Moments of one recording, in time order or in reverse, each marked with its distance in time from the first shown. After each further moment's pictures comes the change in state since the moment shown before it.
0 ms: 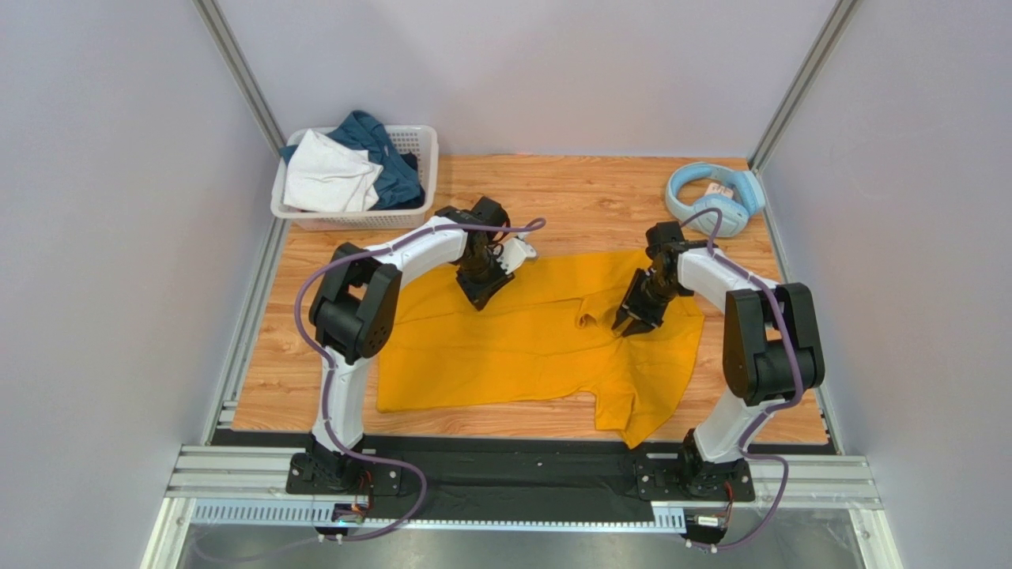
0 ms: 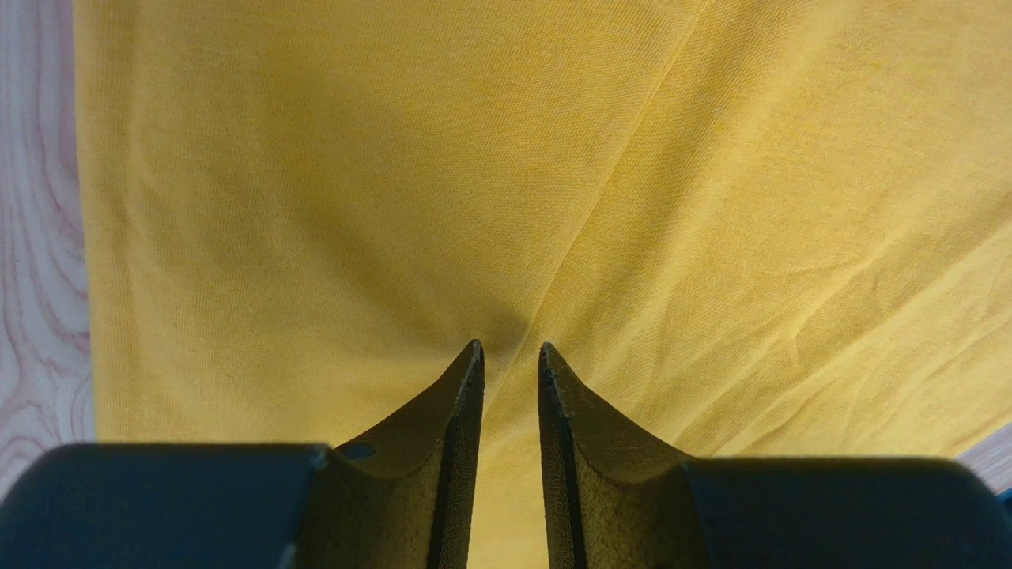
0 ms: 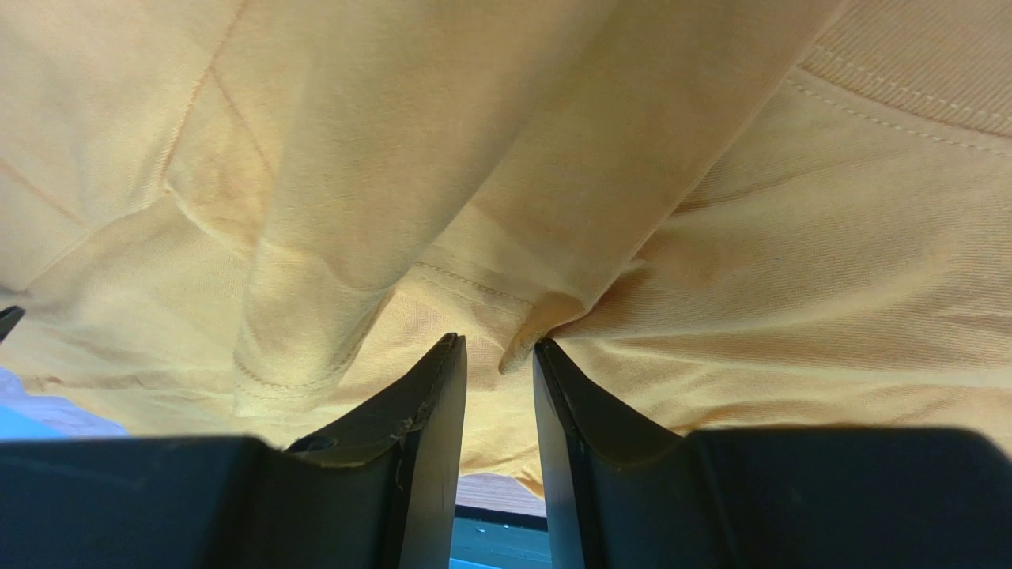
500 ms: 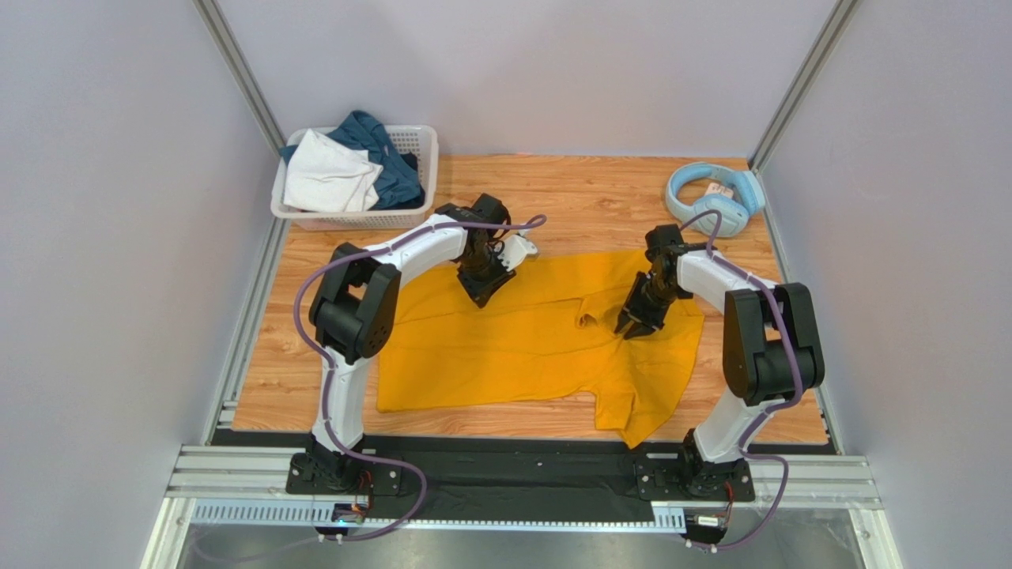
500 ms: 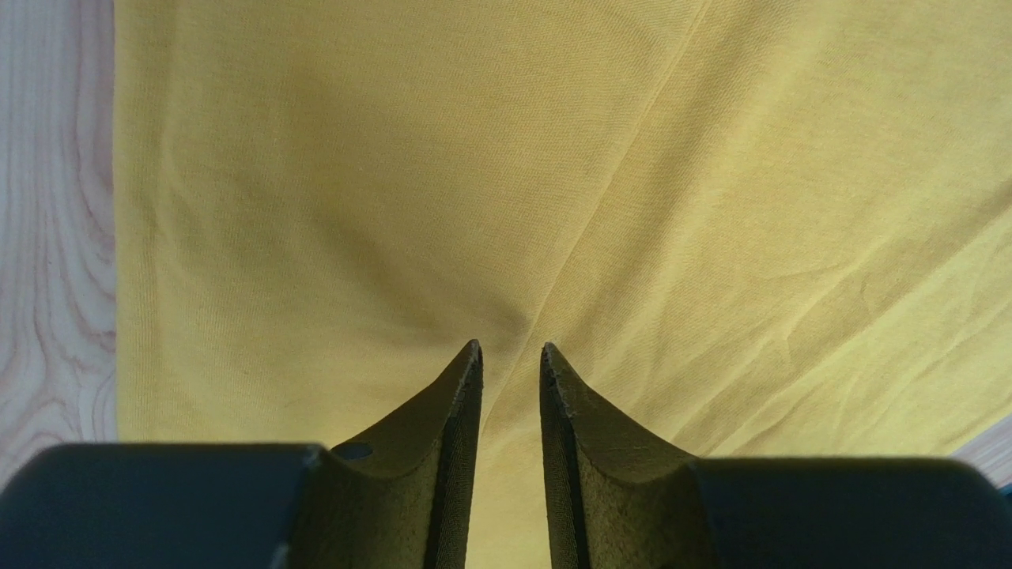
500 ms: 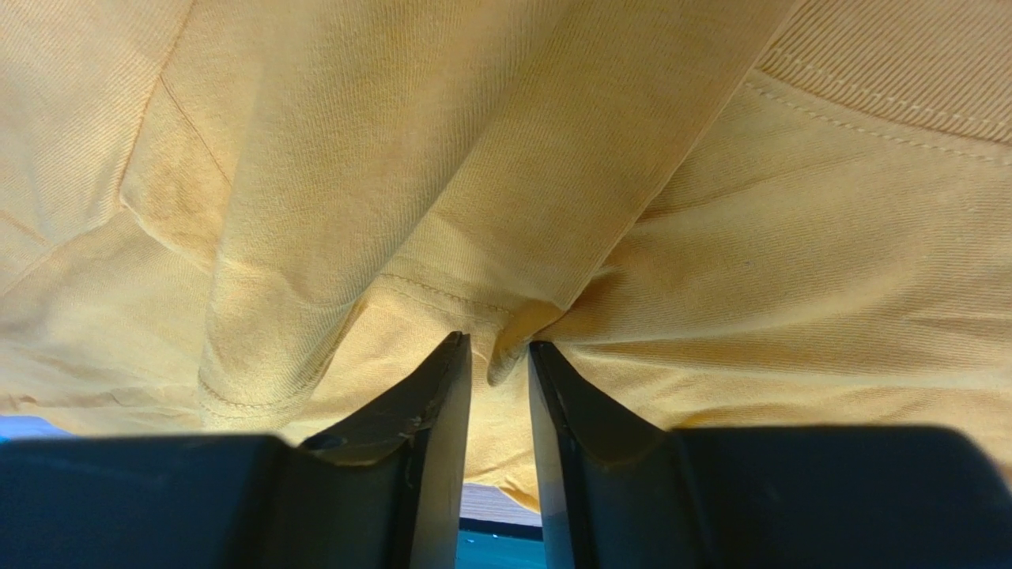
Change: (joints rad) left arm 0.000 0.000 0.023 -0.009 0.006 -0.004; right arm 0.000 0.000 -0.018 0.011 0.029 0.000
